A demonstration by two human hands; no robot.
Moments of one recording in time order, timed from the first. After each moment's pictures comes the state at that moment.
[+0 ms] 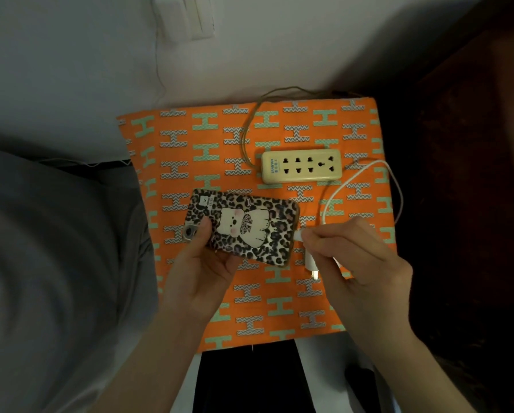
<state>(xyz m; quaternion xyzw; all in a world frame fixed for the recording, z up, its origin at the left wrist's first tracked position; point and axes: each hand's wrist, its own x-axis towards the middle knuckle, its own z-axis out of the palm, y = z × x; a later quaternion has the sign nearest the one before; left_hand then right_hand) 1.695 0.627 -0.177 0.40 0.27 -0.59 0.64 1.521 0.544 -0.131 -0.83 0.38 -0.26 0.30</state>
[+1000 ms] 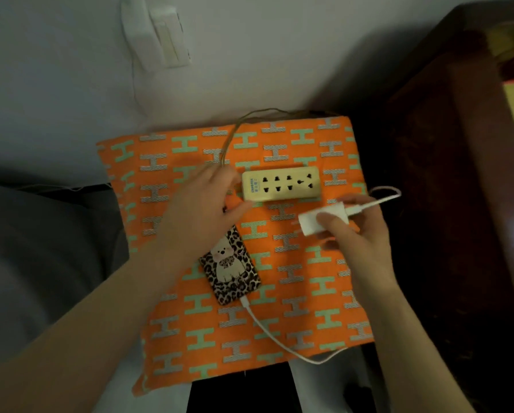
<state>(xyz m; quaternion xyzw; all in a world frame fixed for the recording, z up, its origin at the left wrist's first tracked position) 1.730 0.538 -0.185 0.75 -0.60 -0.21 0.18 1.506 0.491 -0.177 -0.47 0.62 -0.27 0.57</state>
